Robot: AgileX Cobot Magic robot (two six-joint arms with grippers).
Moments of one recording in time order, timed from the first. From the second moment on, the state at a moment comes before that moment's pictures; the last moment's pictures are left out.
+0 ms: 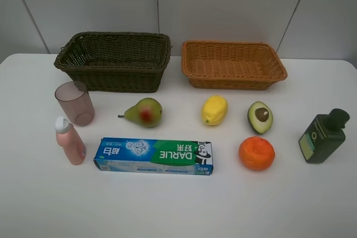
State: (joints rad) left arm -0.10 -0.01 -0.42 -0.06 1.07 0.02; right arm -0.08 0.00 -0.52 -0.03 1.05 0.04
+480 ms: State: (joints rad) left arm -0.10 -0.01 -0.42 -0.06 1.07 0.02; right arm -0.08 0.29 -0.63 0.00 1.03 0.05
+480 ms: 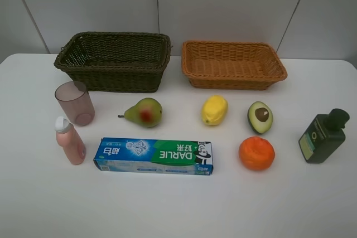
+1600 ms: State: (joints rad) left arm -0.10 -0.01 -0.42 -0.06 1.07 0.02; right arm -0.08 1.11 -0.69 0.01 0.80 0.04
